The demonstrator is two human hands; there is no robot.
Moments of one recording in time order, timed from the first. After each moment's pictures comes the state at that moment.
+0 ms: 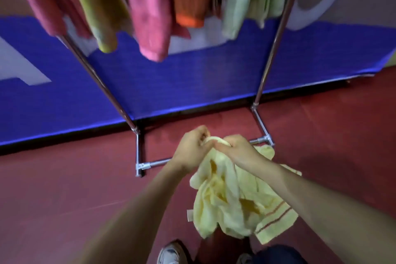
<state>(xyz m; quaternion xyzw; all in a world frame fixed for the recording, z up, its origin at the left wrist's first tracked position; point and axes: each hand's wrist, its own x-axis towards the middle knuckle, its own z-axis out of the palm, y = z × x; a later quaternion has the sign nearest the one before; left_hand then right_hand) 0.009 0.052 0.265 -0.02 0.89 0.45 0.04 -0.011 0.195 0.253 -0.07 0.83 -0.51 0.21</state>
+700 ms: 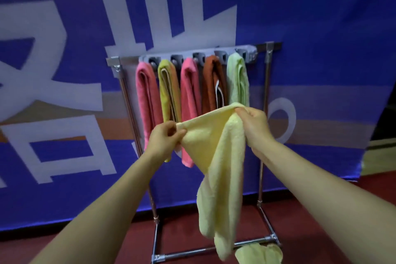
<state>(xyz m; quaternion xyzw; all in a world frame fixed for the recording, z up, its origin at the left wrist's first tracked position) 0.067 0.001 0.605 -0.02 0.86 0.45 -0.23 0.012 0.207 0.621 -0.09 0.67 -0.73 -0.12</state>
